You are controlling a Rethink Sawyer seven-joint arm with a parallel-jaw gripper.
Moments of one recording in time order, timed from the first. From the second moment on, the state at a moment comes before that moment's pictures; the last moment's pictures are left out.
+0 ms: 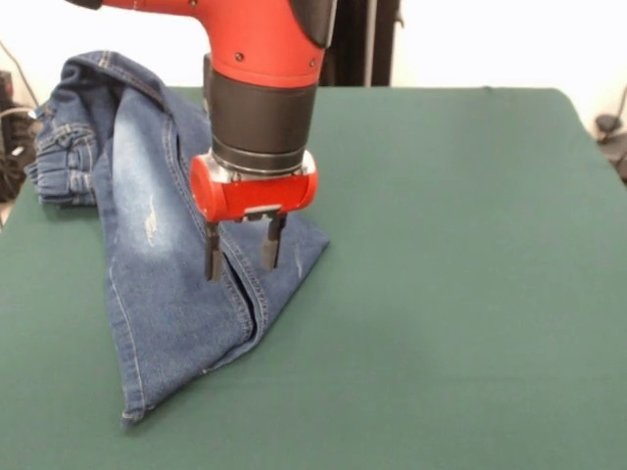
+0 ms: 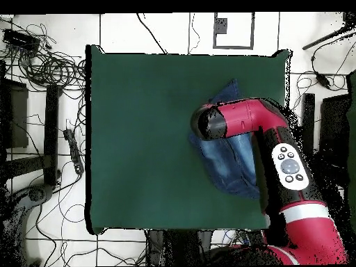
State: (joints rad) arm -0.48 -0.49 0.42 1.35 -0.77 0.65 1.53
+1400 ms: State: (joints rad) arm -0.43 -0.43 0.34 1.35 -0.67 0.60 1.53
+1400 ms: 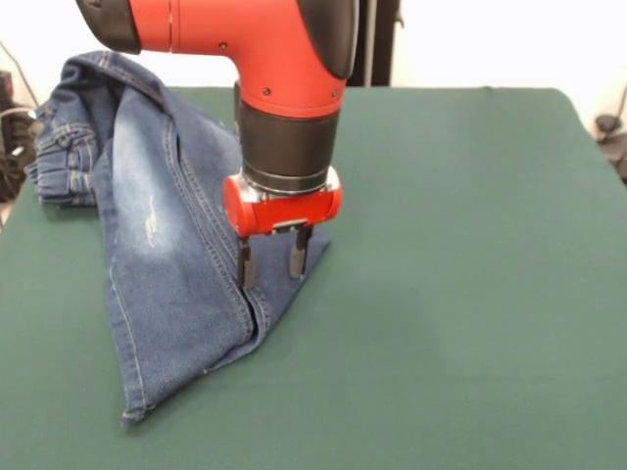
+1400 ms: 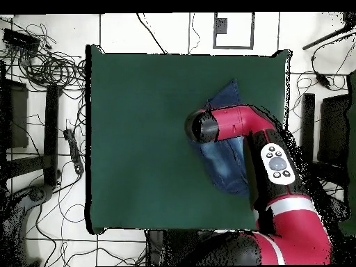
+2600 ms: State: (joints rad) arm -0.38 -0.37 0.24 1.33 -0.60 0.49 1.53
